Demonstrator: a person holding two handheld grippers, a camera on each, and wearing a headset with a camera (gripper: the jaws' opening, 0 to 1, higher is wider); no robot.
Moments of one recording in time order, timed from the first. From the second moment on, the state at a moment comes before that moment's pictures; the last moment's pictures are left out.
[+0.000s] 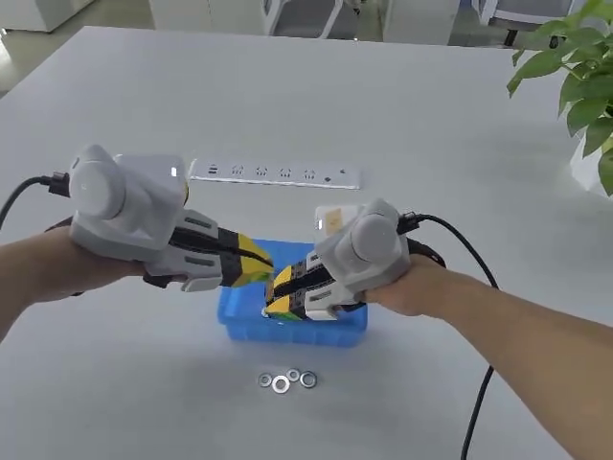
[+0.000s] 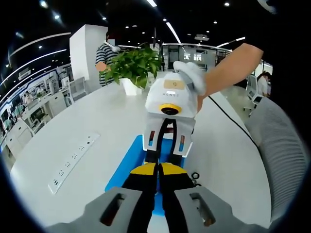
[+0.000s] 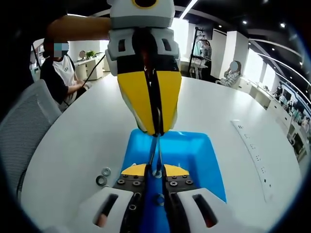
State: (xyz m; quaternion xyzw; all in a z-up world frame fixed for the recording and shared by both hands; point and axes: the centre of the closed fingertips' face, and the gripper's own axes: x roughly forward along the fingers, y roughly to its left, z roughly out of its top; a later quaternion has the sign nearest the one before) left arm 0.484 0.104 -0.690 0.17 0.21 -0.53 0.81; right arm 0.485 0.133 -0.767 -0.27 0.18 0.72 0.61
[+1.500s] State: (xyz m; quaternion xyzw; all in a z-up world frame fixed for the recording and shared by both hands) left arm 0.448 0.099 -0.634 0.19 0.18 -0.53 0.81; right arm 0.475 0.055 -0.709 -0.26 0.19 0.64 0.70
